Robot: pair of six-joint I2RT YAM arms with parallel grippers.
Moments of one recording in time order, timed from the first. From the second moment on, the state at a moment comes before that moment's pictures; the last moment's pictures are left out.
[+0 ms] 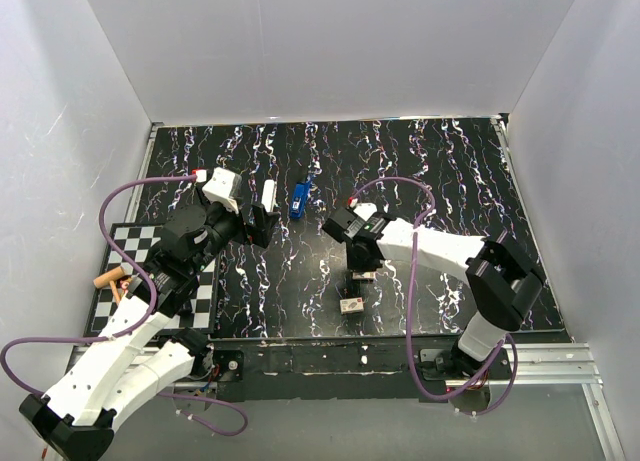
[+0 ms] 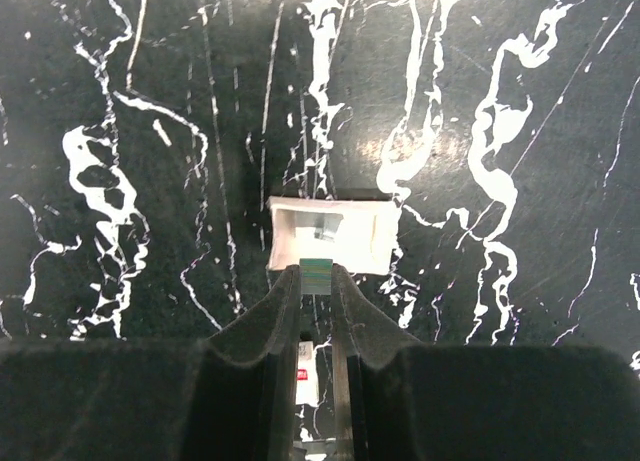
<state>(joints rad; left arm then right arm) -0.56 0.74 0.83 -0.27 -0.04 -0.13 0.95 1.66 1.13 -0.79 0.34 0.84</state>
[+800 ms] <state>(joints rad) -0.56 0.74 0.83 -0.27 -0.04 -0.13 0.88 1.65 1.07 -0.74 0.33 0.84</state>
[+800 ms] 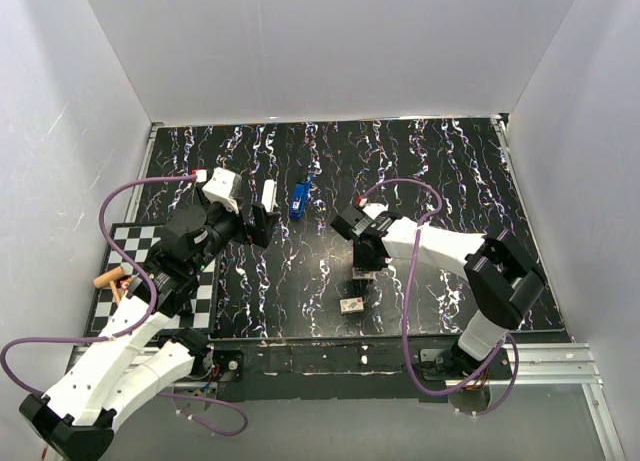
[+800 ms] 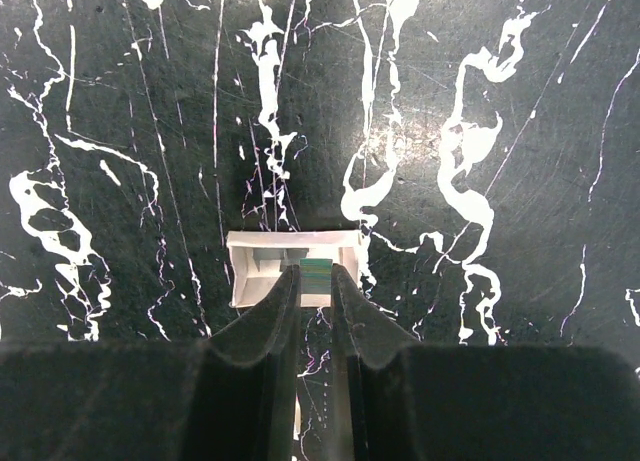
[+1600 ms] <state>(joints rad) -0.56 0.75 0.83 -0.27 -0.04 -0.13 0.87 1.66 1.06 -0.72 0.32 0.84</state>
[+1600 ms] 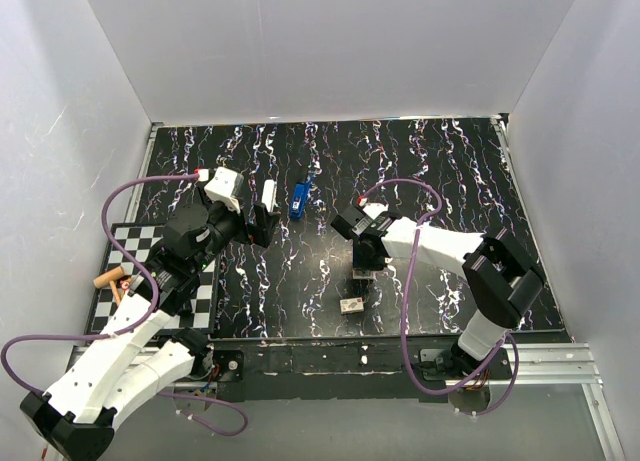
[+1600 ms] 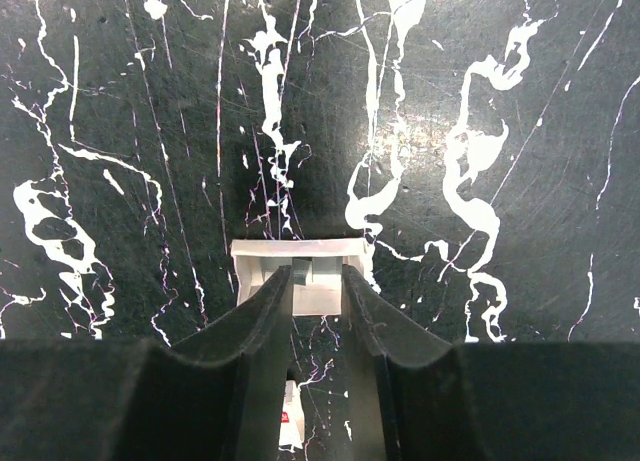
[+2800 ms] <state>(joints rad) -0.56 0.87 0.83 -0.30 0.13 -0.13 0.85 1.46 0.93 -0.74 0.33 0.82</state>
